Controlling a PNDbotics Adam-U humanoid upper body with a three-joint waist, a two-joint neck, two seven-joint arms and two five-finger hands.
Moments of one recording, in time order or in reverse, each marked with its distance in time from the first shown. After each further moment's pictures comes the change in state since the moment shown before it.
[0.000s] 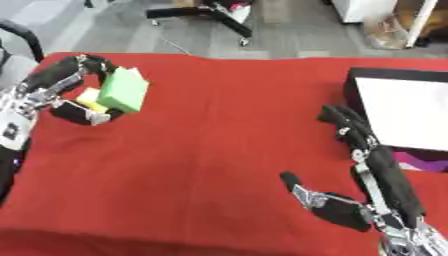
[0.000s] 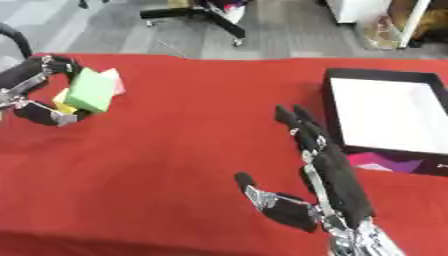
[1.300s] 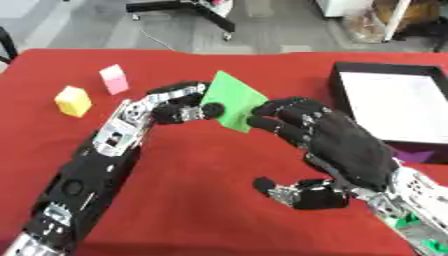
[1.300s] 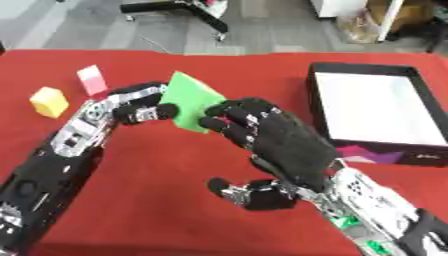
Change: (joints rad) left arm -0.128 -0.223 -0.287 0.012 0.454 0.408 -0.390; right arm -0.198 -0.091 0.018 0.000 0.274 -0.199 0.184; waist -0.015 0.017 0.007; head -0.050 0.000
